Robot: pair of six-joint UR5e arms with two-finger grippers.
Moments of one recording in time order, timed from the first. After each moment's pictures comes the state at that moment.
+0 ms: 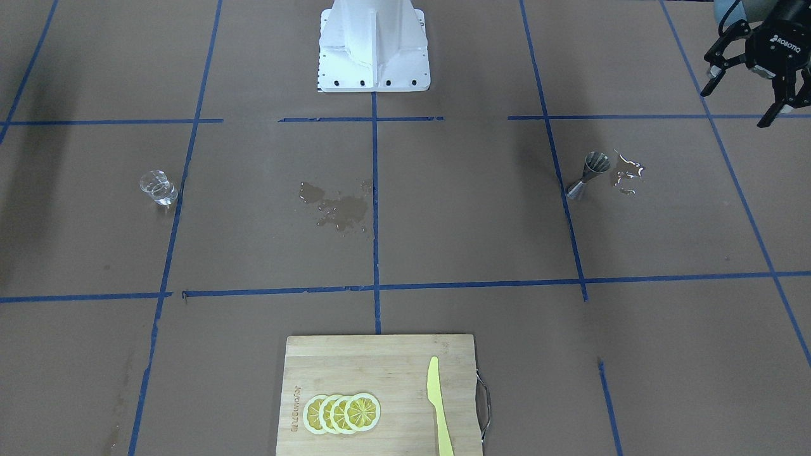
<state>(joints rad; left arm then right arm) -1.05 -1.22 -1.94 -3.10 -1.86 -0.68 1.55 -1.79 1.87 -1.44 2.38 0.01</state>
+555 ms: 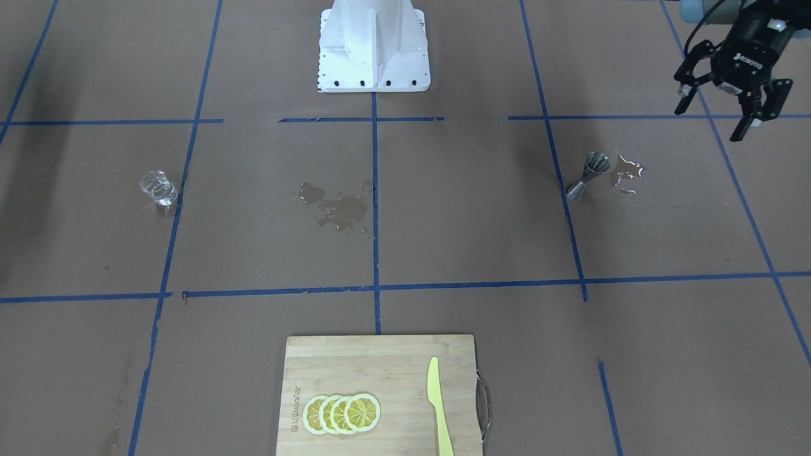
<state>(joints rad) -0.73 -1.22 -1.94 -3.12 -1.39 -0.81 1.56 -1.79 1.87 -1.44 2.38 0.01</state>
